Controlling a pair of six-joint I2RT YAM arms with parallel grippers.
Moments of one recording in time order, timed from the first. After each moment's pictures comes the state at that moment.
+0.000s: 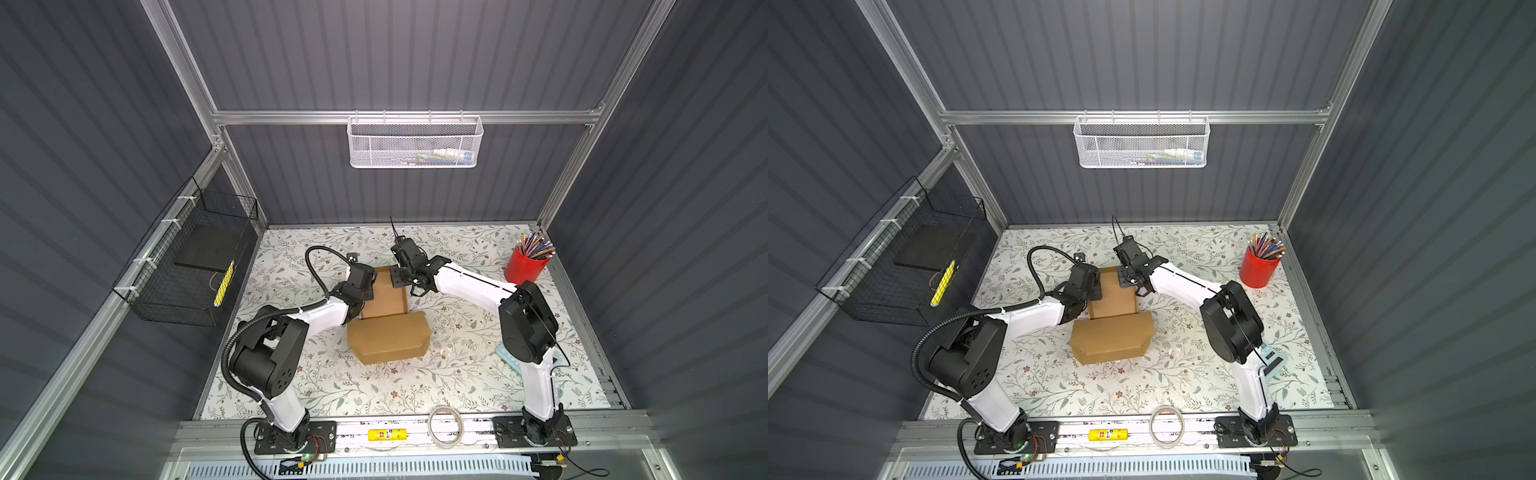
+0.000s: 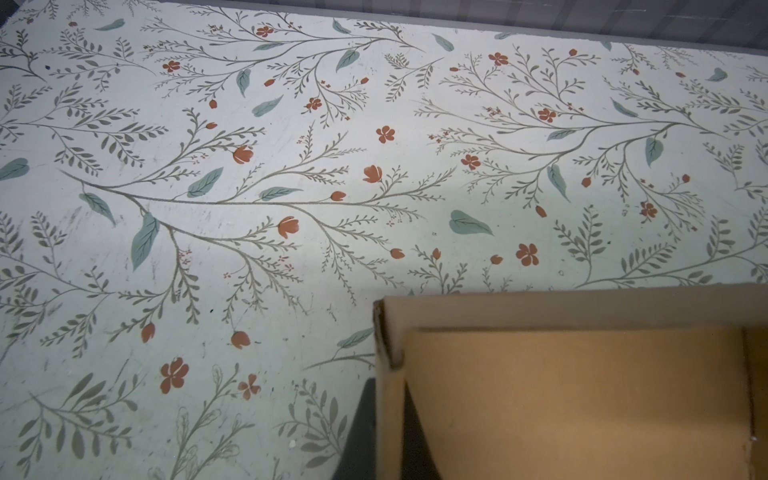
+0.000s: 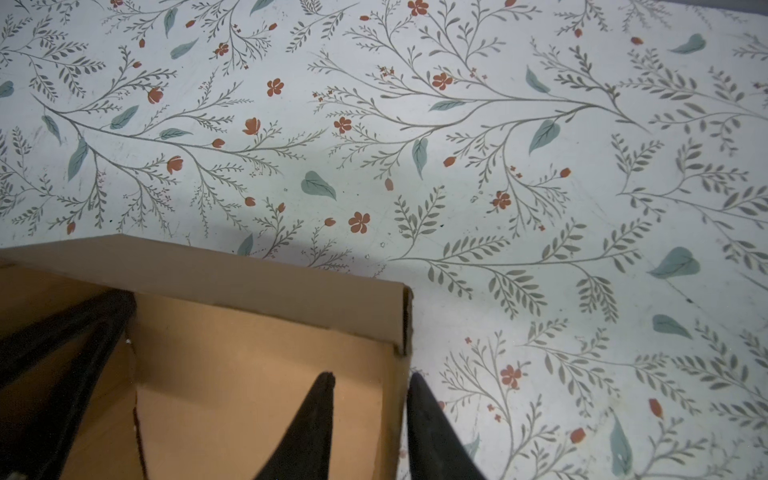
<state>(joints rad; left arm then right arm) -0.52 1.70 0.93 0.03 -0.41 -0.40 0.73 2.08 1.65 -0.45 0.20 0.37</state>
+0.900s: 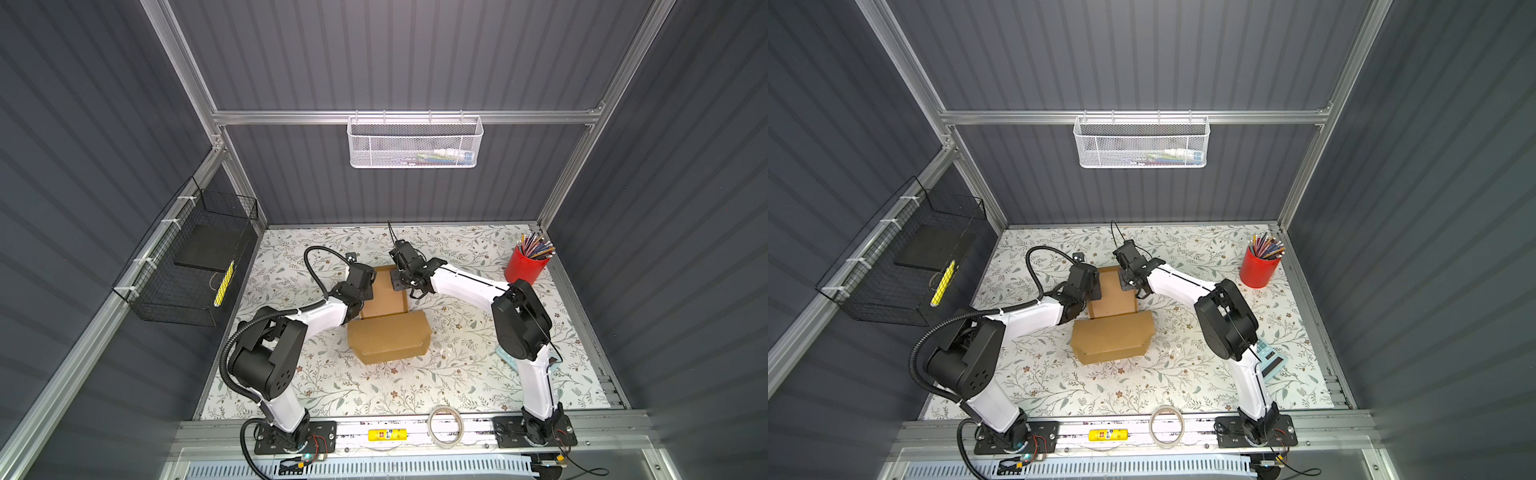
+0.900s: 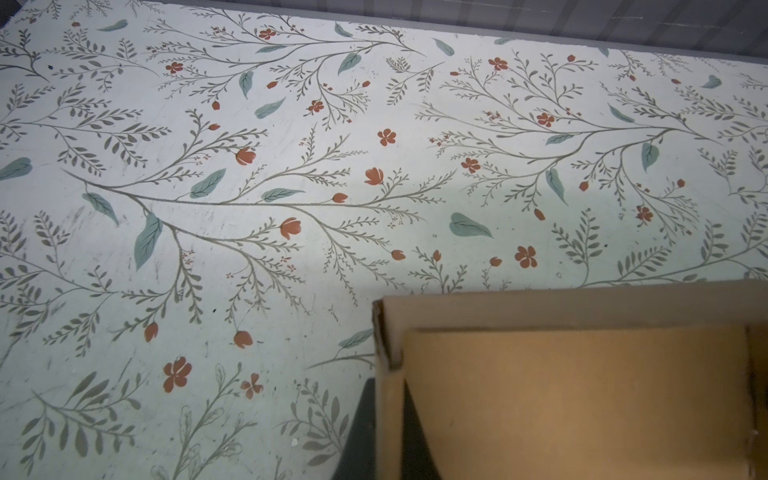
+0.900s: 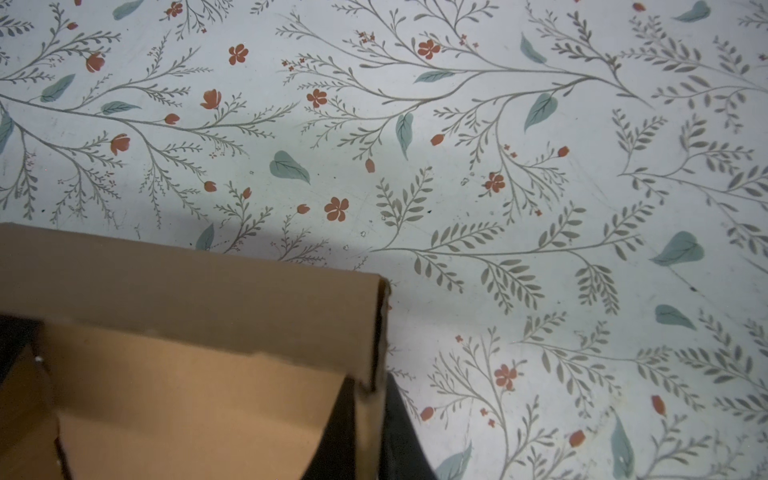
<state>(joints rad) -0.52 1.69 0.93 0.02 -0.40 -0.40 0.73 2.11 1.65 -0.46 0.22 0.36</state>
